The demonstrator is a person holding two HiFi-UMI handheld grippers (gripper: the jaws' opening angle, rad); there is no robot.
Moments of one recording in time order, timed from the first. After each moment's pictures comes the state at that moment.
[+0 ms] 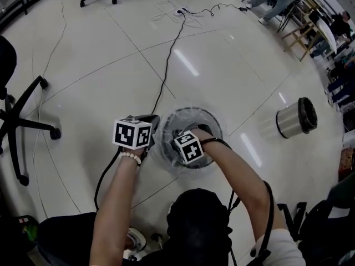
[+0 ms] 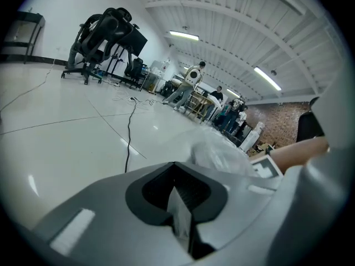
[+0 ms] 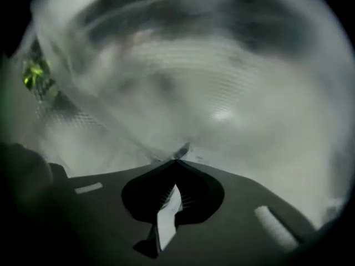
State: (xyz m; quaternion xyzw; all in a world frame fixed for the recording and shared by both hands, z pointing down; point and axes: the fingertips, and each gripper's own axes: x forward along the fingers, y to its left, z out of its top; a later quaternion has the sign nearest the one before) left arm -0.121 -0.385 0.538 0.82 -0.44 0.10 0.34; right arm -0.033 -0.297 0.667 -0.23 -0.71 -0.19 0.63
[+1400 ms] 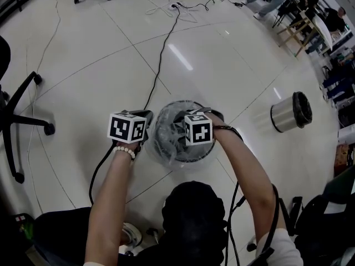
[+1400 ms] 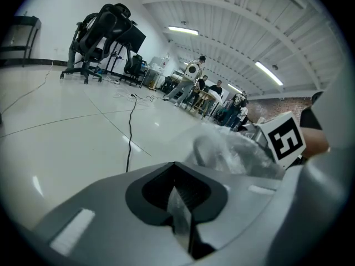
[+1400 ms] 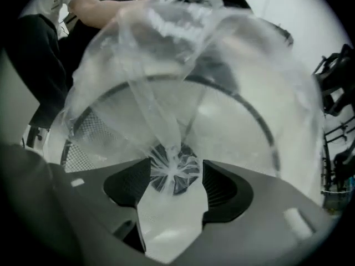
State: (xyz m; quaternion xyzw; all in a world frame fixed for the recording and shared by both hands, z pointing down) left arm -0.120 -0.380 0.550 0.82 -0.44 0.13 0.34; right arm -0.012 -0.313 0.597 -0.17 -0.74 -0.13 0.64
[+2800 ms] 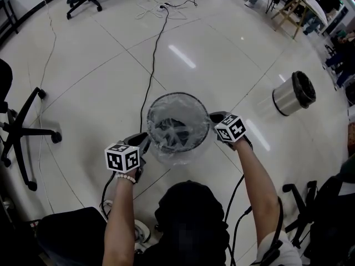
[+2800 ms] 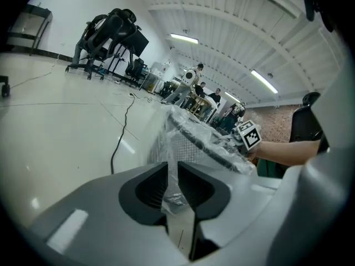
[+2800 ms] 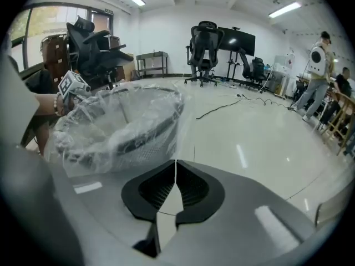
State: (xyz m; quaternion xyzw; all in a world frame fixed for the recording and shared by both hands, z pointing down) left arm -0.091 -0.284 0.580 0.82 -0.44 0.08 0.35; right arm 0.129 -0.377 0.592 0.27 -0.86 0.13 0.40
